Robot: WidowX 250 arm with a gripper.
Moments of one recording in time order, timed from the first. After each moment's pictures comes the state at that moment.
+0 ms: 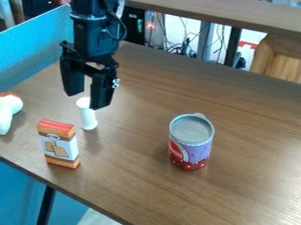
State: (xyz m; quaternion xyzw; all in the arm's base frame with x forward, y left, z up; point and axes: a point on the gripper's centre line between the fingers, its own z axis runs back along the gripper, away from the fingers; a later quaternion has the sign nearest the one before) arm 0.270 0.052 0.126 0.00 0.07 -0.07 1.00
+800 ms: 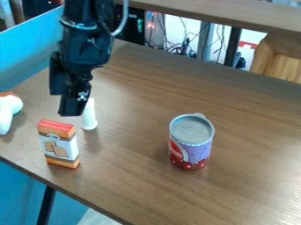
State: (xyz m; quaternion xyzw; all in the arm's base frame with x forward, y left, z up) arm 0.247 0.065 0.127 0.07 0.12 -0.27 0.95
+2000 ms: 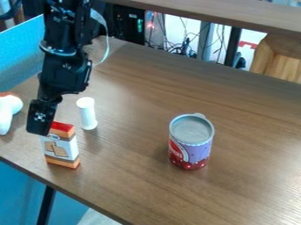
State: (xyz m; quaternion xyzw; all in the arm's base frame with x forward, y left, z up) arm 0.226 0.091 0.099 0.05 0.16 -0.42 0.89
